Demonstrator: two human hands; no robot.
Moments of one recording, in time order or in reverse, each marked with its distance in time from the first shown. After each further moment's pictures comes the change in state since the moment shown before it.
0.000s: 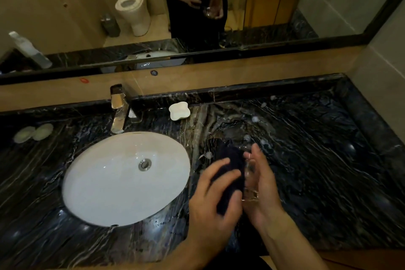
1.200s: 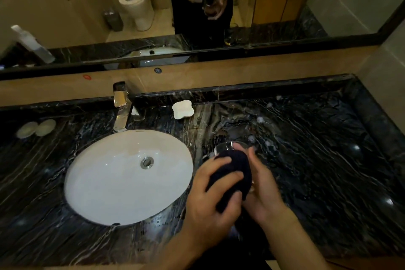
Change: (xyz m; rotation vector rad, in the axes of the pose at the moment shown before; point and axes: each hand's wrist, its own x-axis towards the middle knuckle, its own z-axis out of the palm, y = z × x) left_hand 0.014 -0.020 -0.010 0.029 -0.053 0.113; right_hand 0.027 0.002 0.001 0.038 -0.047 0.133
